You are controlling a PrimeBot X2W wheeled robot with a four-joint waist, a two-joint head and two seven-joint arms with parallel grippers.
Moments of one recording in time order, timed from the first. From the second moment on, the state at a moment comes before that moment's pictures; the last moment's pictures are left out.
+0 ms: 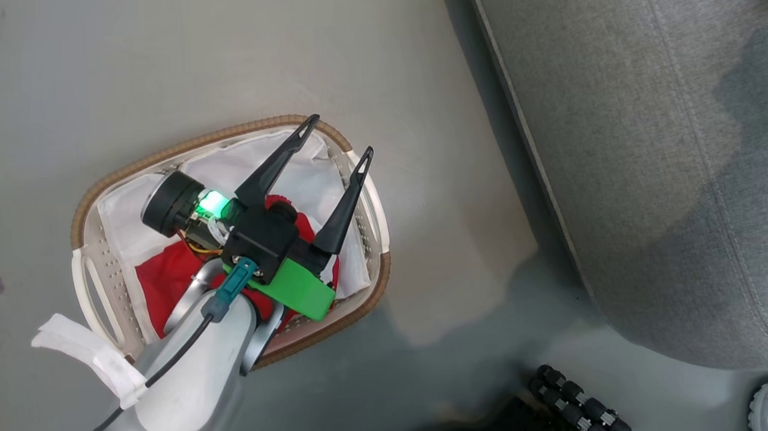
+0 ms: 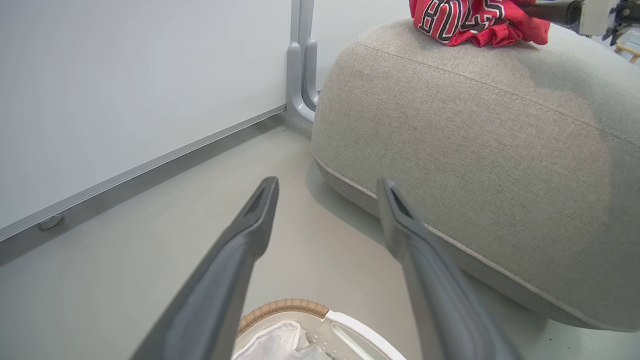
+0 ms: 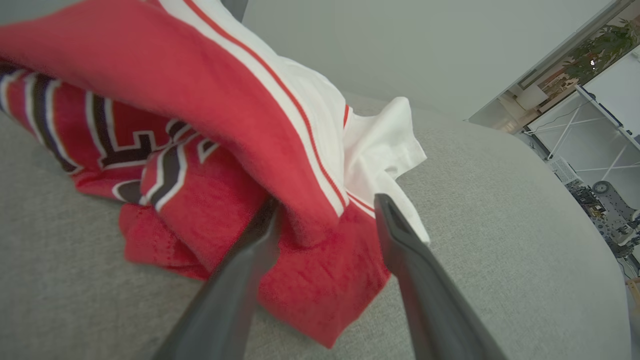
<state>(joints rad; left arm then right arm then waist) -0.57 0.25 -0.62 0.23 -0.19 -0.13 -0.26 -0.91 -0.27 -0.45 0.73 -0.27 0.13 -0.26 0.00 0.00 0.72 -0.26</state>
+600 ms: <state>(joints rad) -0.44 0.15 -0.44 0.26 -0.24 -0.12 -0.26 -0.76 -0.25 -0.30 0.62 -0.17 0.13 -0.26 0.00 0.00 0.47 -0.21</state>
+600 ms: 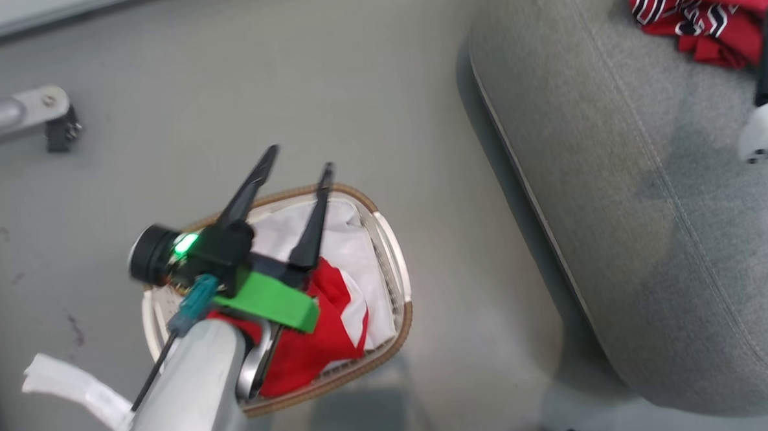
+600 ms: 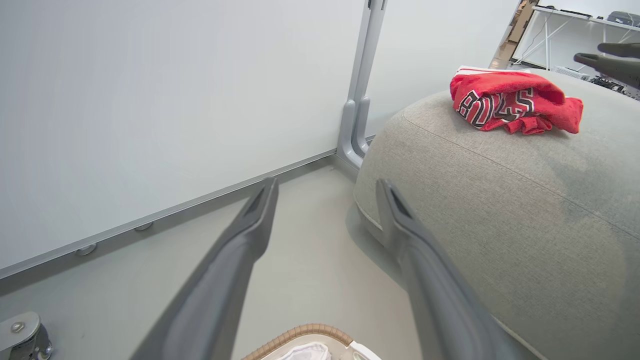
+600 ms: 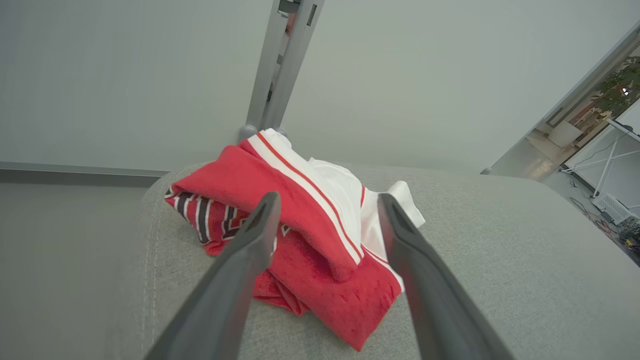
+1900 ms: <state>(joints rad) 0.03 0.05 0.01 0.26 -0.28 -0.11 -0.26 -0.14 -0.05 -0.02 0.34 0.20 0.13 -0.26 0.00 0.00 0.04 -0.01</state>
